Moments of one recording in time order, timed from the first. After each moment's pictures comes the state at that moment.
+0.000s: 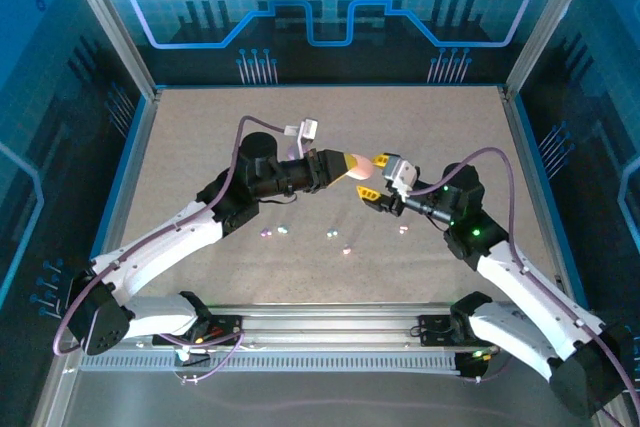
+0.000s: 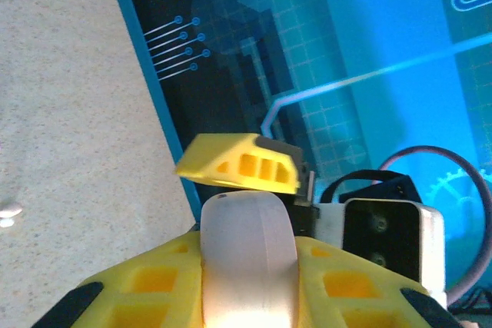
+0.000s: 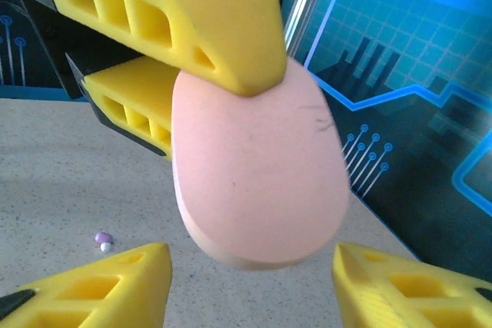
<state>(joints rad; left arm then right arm) -0.69 1.25 1.02 0.11 0.49 -1.14 0.47 0.90 0.67 0.13 -0.54 -0.38</state>
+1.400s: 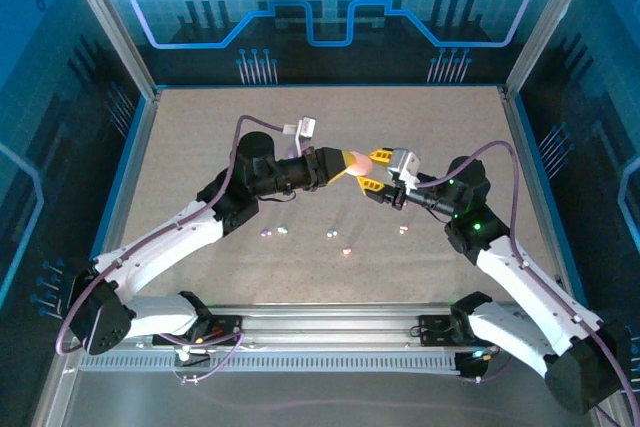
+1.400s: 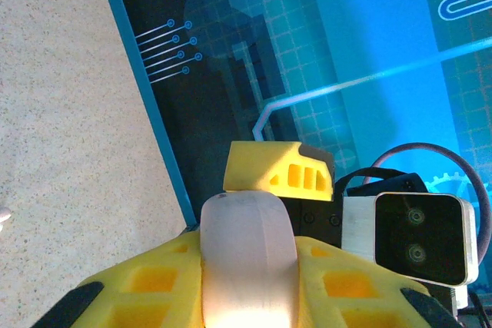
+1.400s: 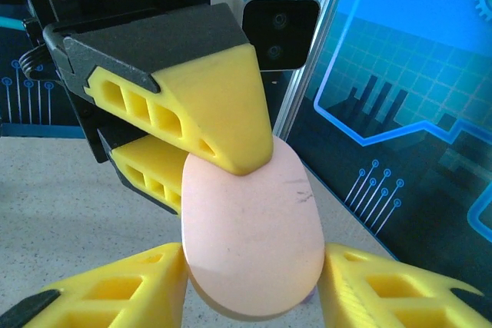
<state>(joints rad) -0.67 1.25 1.00 0.16 0.52 -1.16 0.43 0.92 0.70 0.20 -0.64 -0.31</state>
